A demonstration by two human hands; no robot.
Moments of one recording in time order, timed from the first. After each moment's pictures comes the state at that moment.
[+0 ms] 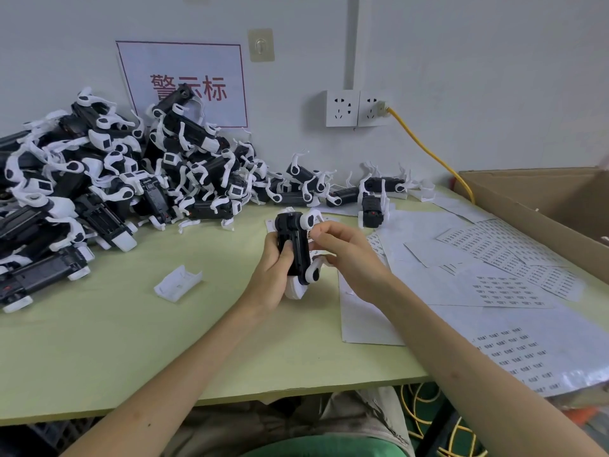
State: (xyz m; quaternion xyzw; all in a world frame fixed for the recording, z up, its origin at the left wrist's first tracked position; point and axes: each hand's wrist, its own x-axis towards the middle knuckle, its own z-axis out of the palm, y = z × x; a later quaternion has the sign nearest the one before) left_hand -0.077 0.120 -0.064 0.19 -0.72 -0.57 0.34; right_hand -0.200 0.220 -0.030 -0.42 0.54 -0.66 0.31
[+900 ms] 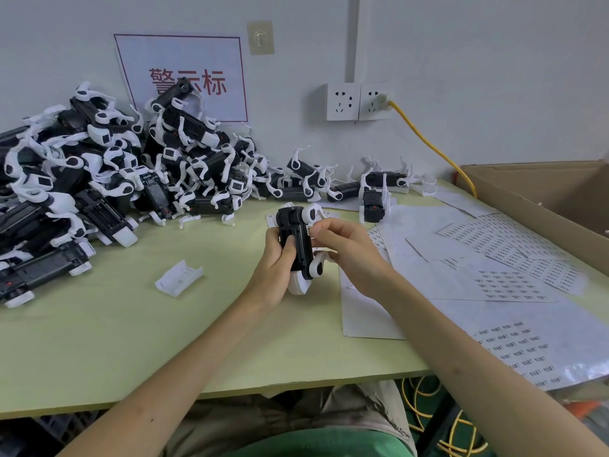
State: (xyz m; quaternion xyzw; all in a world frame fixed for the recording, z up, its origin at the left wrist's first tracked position) left_hand -0.075 0.125 -0.061 0.21 -0.74 -0.55 0.34; right_hand -0.198 0.220 -0.031 -0.41 0.55 -0.66 0.31
